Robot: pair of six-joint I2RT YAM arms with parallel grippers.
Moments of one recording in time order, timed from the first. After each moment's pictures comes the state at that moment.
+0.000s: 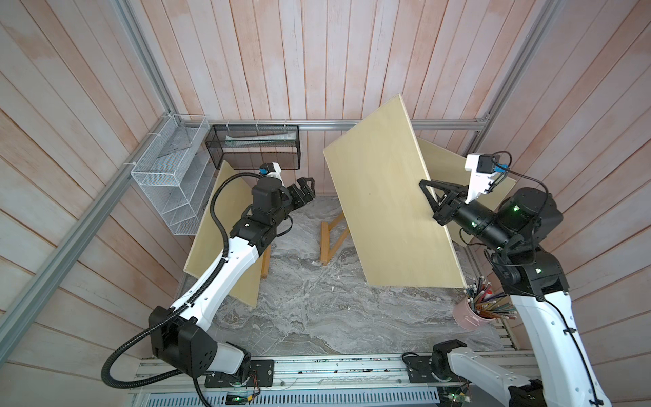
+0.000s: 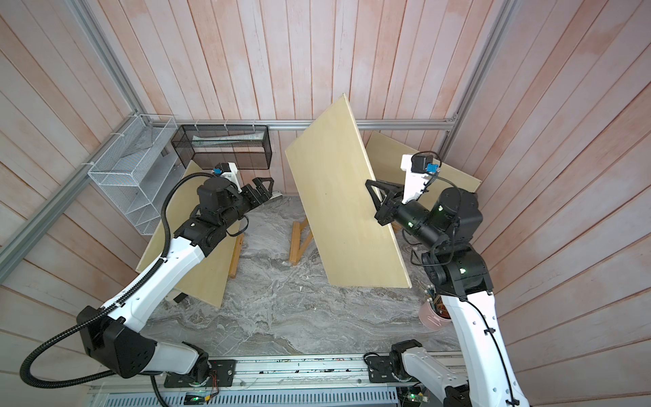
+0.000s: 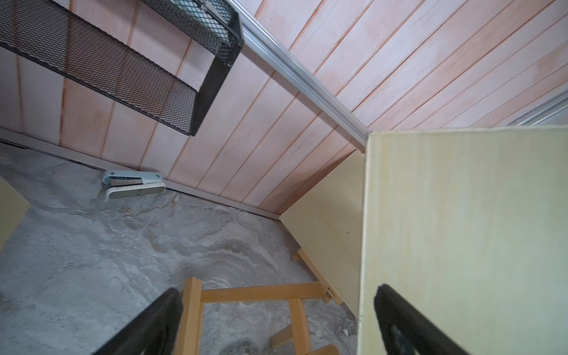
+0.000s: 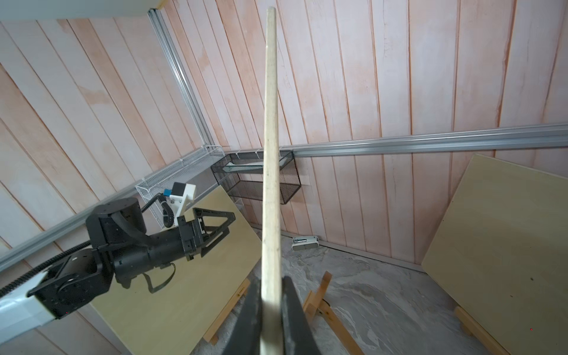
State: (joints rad) left arm -0.41 1.43 1.40 -0.20 -0.02 -0.69; right arm 0.26 1.01 1.50 -0.40 -0.43 0.36
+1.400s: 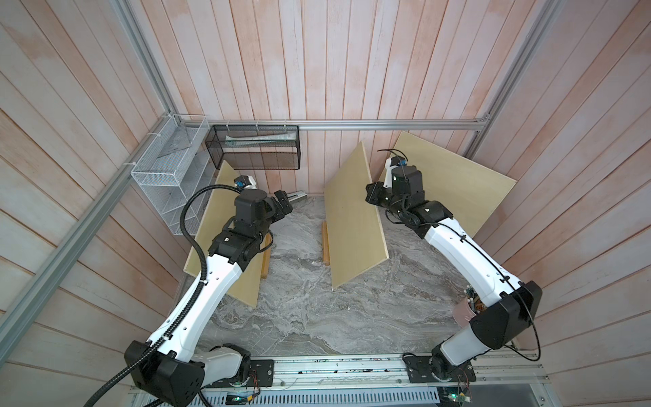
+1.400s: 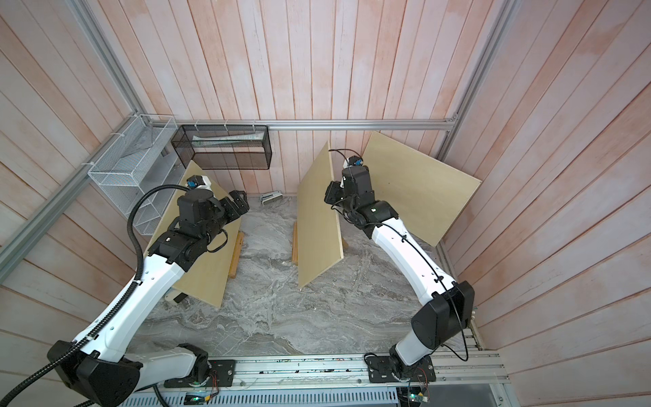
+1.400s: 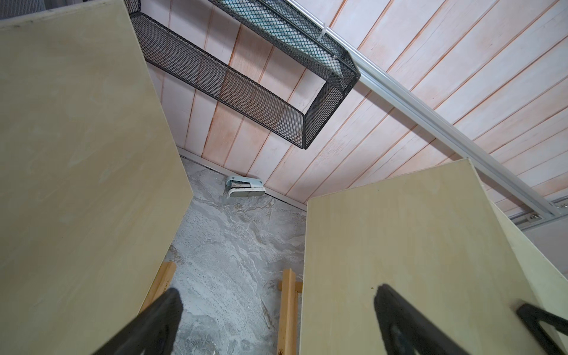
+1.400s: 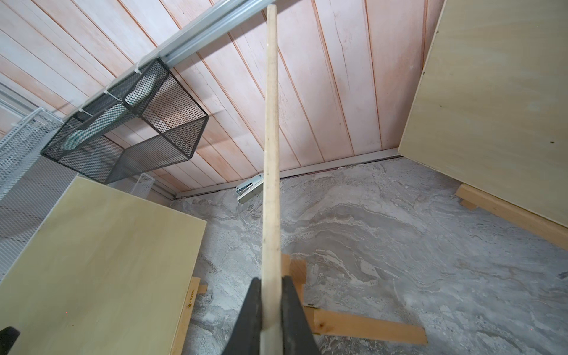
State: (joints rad) left arm -0.36 1.26 1.32 -0.42 -0.25 -0.61; right arm 0.50 1.59 1.63 -0.43 0.07 0.57
